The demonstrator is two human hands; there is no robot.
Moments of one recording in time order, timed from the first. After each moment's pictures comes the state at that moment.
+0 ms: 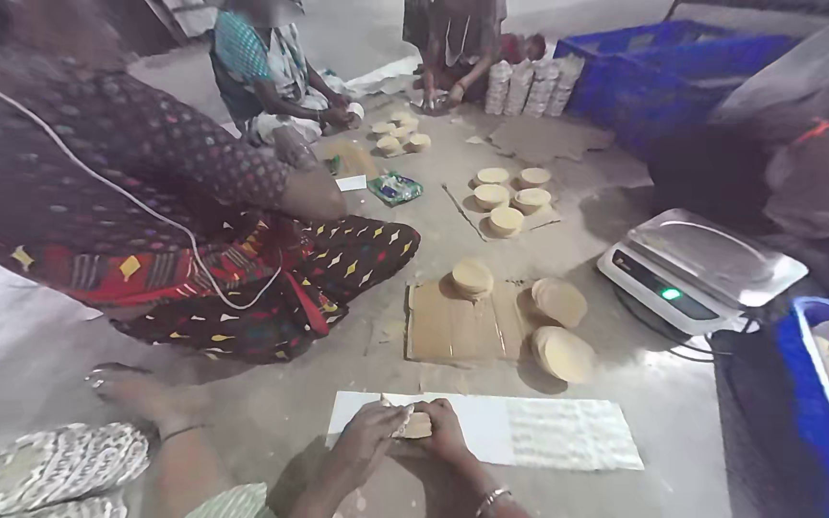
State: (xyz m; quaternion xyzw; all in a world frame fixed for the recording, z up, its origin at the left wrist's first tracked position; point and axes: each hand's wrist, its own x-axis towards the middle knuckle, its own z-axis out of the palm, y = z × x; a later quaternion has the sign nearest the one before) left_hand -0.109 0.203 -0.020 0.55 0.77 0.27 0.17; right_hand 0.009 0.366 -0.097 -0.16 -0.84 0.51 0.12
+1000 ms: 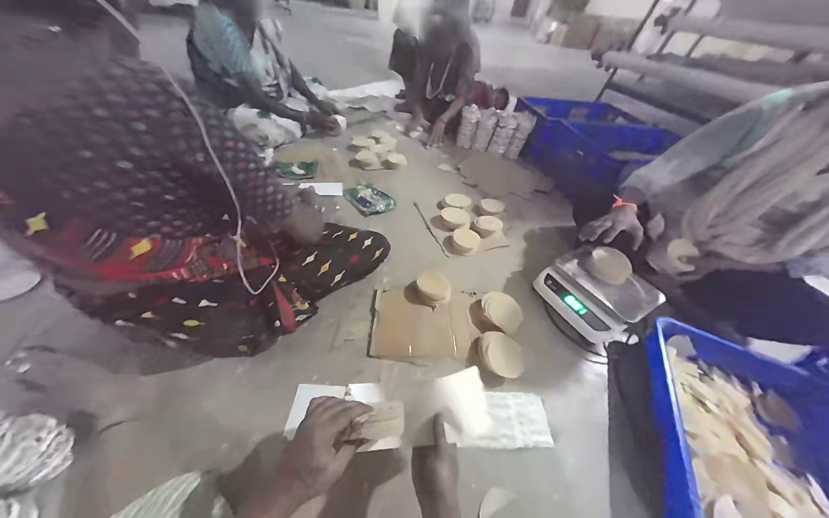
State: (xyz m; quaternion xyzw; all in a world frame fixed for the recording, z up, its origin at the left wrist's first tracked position) left_hand -0.071 0.199 0.042 0.54 0.74 0.39 0.00; right_hand 0.064 0.319 -0.008 -0.35 -0.25 0.80 0.42
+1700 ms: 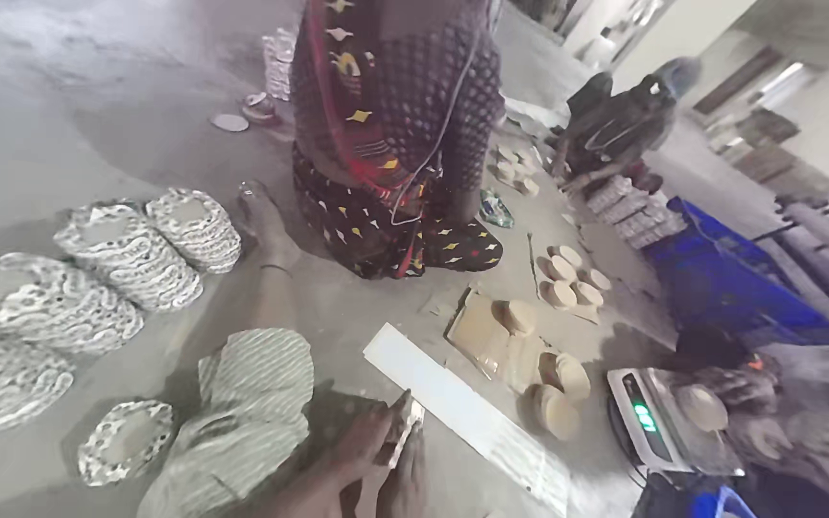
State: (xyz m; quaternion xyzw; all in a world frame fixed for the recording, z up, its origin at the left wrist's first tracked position) left_hand -0.013 0.110 -0.006 0.34 0.81 0.37 0.31; right_hand 0.106 0.195 -0.068 -0.18 -0.93 0.23 0.23
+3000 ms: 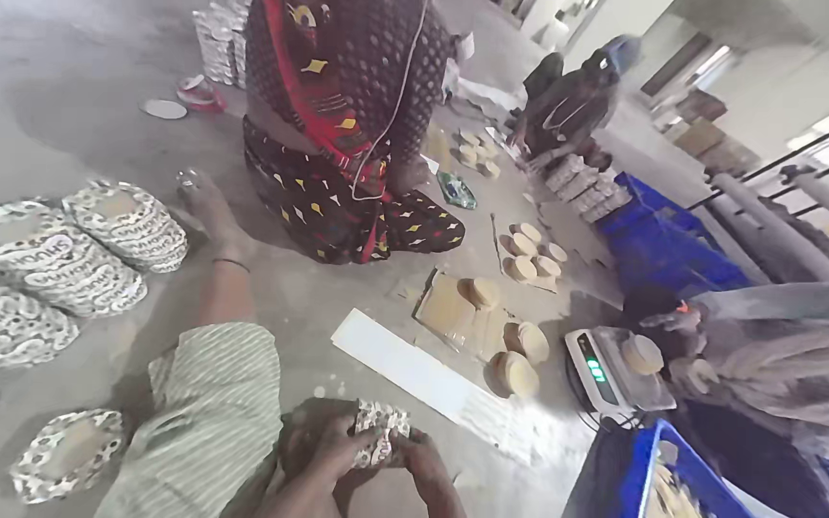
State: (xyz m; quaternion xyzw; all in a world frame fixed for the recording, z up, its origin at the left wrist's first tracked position) left_hand 0.037 0.128 -0.026 -0.07 0.70 0.58 0.42; right_hand 0.113 0.288 -0.027 -0.41 -0.59 0.69 -0.11
